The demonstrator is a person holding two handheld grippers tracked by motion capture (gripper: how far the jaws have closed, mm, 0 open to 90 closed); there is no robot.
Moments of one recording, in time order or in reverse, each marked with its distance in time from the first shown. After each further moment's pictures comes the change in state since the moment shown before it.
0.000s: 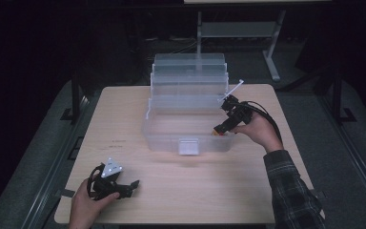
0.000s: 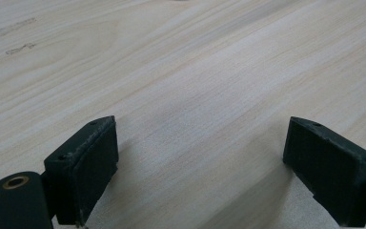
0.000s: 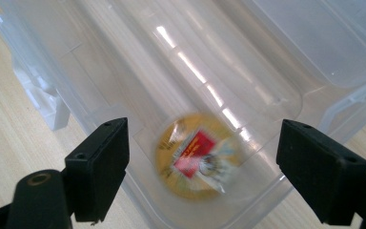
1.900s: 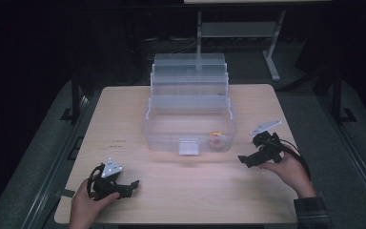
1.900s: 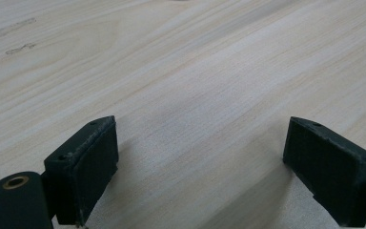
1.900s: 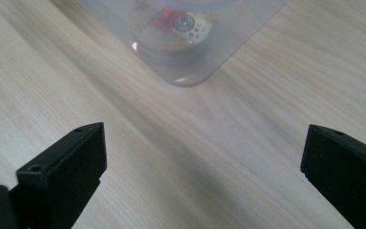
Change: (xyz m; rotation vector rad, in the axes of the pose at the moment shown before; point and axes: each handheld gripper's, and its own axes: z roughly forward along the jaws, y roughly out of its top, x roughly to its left) left arm 0.000 0.000 0.000 0.000 0.000 0.000; right arm 0.018 -0.133 -0.008 -0.105 -0.093 0.118
